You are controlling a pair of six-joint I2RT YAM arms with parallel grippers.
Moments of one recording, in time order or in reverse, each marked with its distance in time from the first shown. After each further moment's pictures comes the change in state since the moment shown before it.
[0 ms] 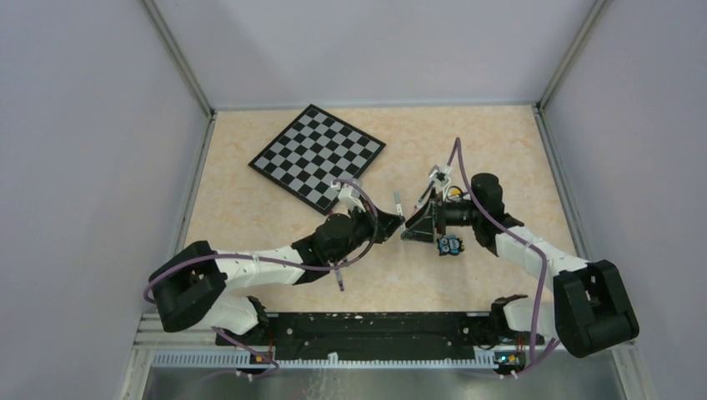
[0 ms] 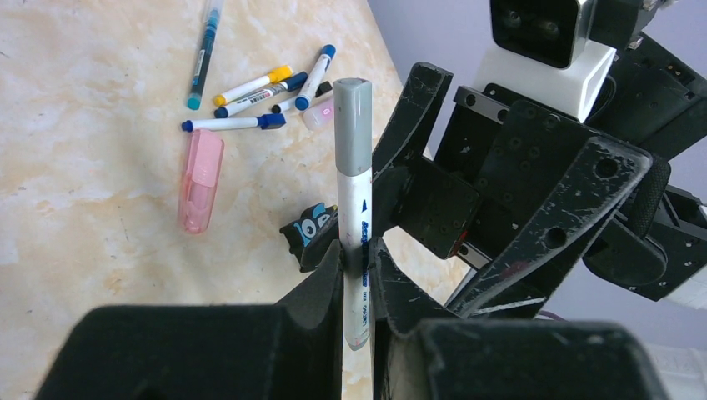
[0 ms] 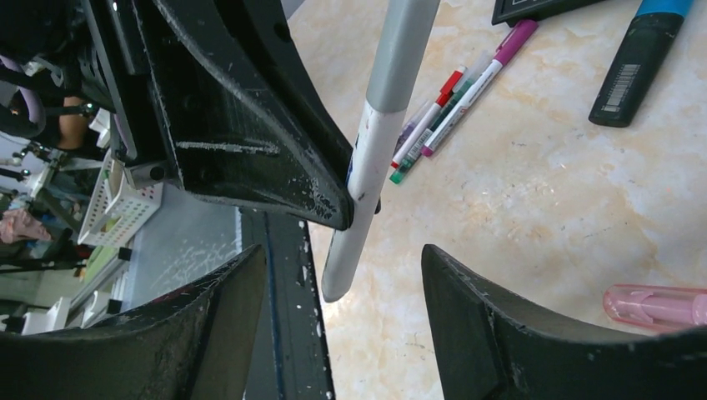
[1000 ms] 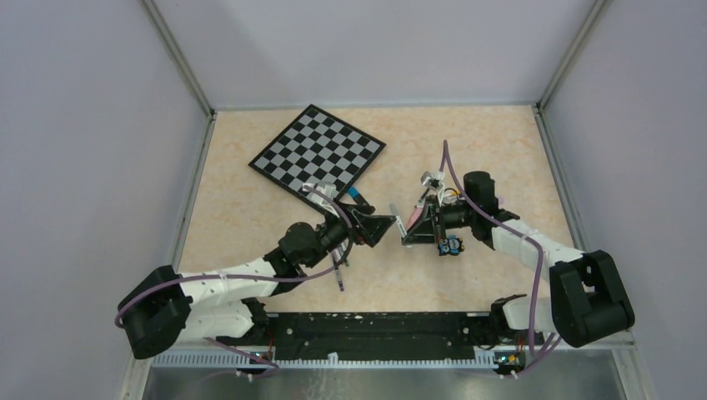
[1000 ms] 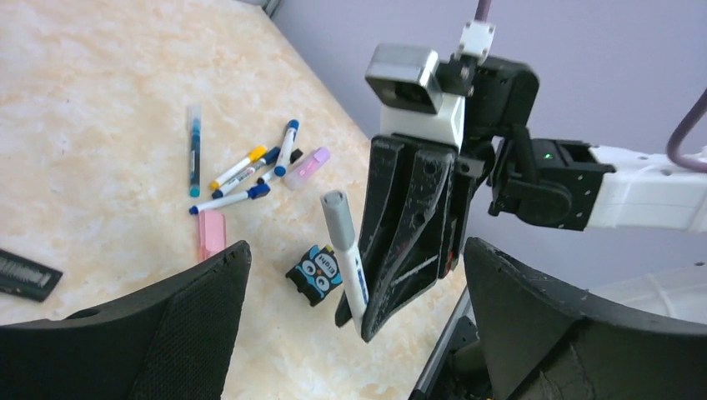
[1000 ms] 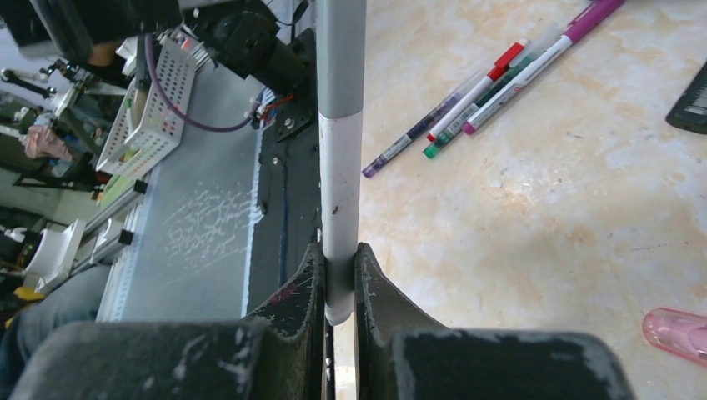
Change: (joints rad) left arm 0.035 -0.224 -0.168 0.168 0.064 0.227; right arm 0.018 0.061 0.051 -0.139 -0.117 -0.191
